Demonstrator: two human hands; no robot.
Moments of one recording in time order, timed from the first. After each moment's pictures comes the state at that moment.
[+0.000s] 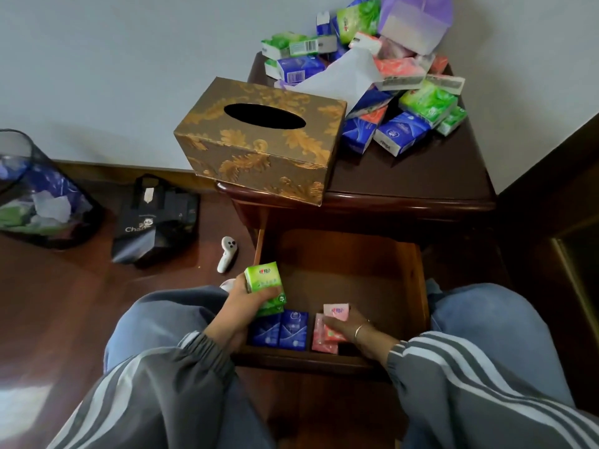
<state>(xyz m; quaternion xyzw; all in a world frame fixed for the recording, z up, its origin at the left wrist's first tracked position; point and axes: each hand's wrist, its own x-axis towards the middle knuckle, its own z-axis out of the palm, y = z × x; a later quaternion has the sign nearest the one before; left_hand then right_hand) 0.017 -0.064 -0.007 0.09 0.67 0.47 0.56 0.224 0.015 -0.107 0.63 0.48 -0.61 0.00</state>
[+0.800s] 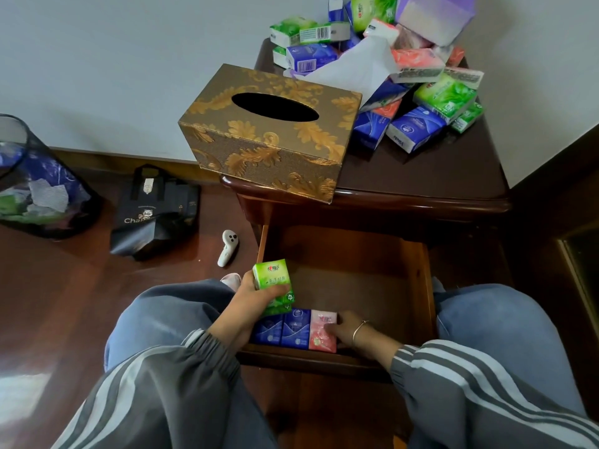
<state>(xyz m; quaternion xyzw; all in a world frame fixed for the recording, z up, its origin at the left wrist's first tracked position) 0.015 -0.060 -0.014 0.07 0.67 0.44 0.59 0.212 0.014 -0.100 0.57 0.59 -0.55 0.16</state>
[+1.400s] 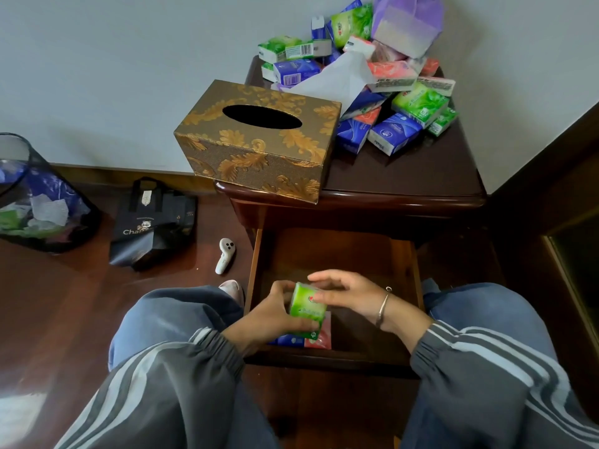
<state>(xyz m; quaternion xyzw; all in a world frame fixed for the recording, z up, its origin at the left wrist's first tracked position) 0.049 -0.067 0.004 0.30 0.63 0.31 0.64 0.217 0.039 0.023 0.40 0.60 -0.69 -0.01</state>
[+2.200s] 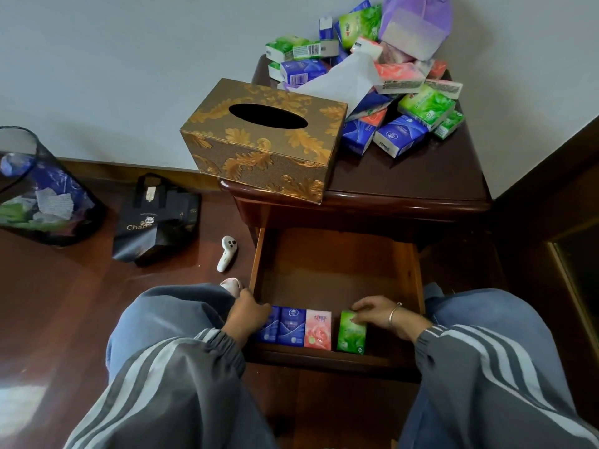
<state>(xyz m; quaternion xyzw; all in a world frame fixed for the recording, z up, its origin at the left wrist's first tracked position) 0.020 -0.068 -0.028 0.22 0.85 0.16 0.46 0.268 0.063 -0.068 0.58 0.61 -0.53 0.13</state>
